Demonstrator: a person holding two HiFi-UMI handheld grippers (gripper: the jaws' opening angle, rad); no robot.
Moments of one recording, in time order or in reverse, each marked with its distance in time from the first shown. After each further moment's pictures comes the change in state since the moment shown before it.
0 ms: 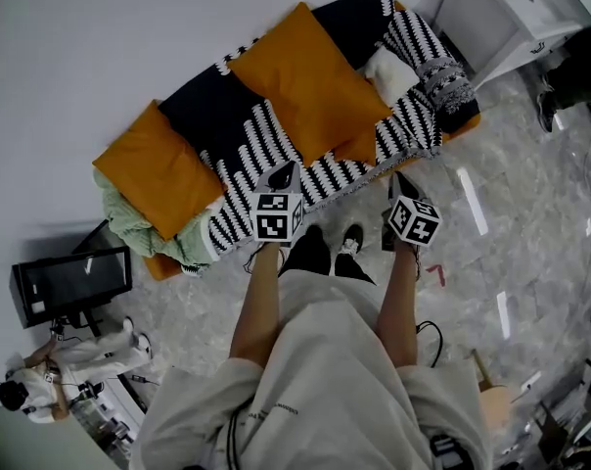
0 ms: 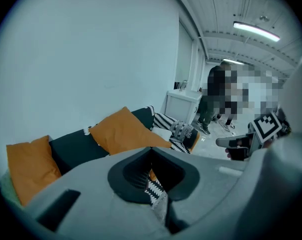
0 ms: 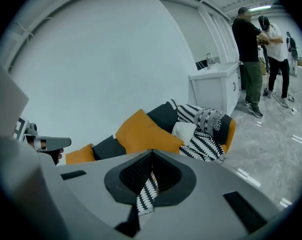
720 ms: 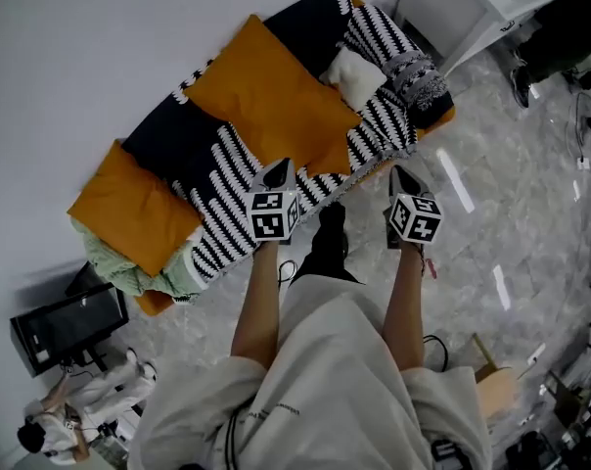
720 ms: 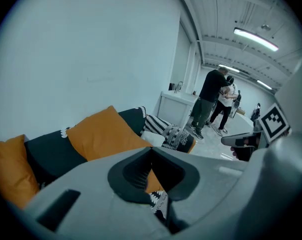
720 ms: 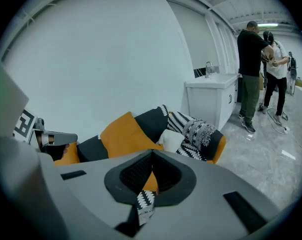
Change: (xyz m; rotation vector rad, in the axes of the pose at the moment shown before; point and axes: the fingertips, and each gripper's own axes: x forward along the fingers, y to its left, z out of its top) left arm 0.105 -0.026 0.039 -0.031 -0.005 -0.106; right arm 0.027 -0.062 0.059 -0.083 -0.009 -0.099
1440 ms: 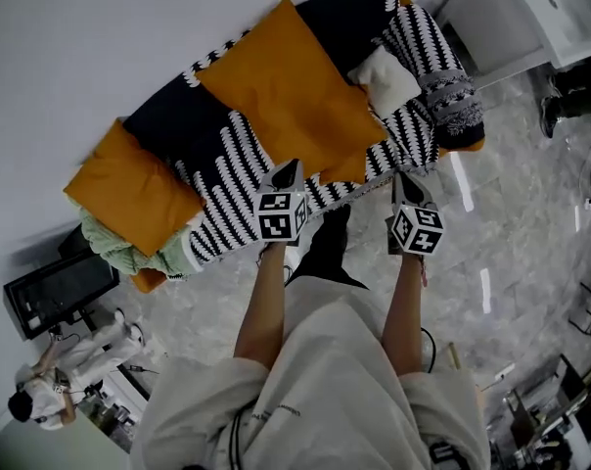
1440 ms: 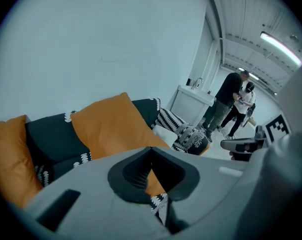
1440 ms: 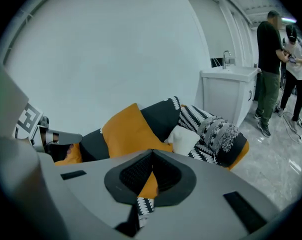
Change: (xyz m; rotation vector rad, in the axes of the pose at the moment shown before) left arm 0.072 0.065 -0.001 -0.168 0.098 0.076; right arm 0.111 0.025 0.023 -0.075 0.107 0.099
